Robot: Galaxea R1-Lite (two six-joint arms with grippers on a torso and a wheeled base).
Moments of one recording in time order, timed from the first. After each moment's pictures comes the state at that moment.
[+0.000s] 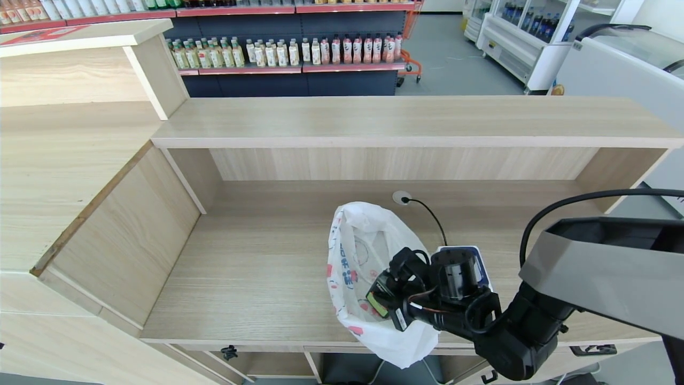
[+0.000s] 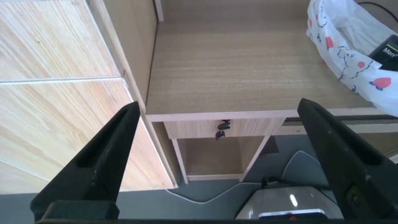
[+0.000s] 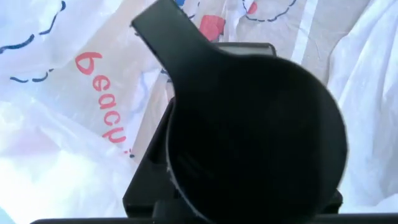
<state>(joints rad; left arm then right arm) -0.01 0.00 0.00 0.04 -0.04 0.03 0.57 2.26 -0.72 -1.09 0.12 -0.20</state>
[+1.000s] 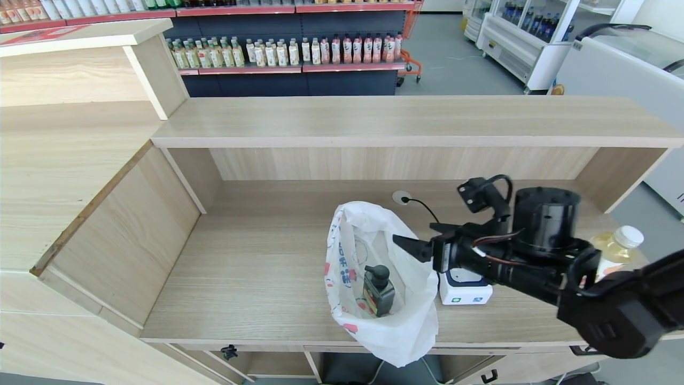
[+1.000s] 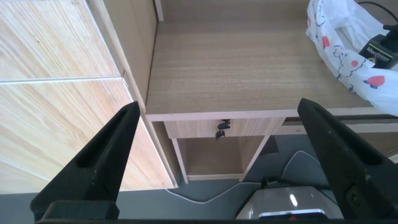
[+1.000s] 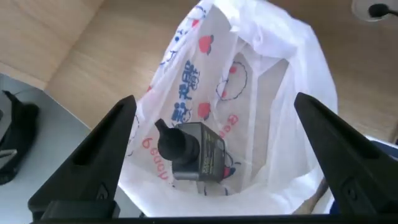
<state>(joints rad) -0.01 0.00 0.00 0.04 -0.04 0.03 0.49 1.80 -0.66 -0.96 0.17 0.12</state>
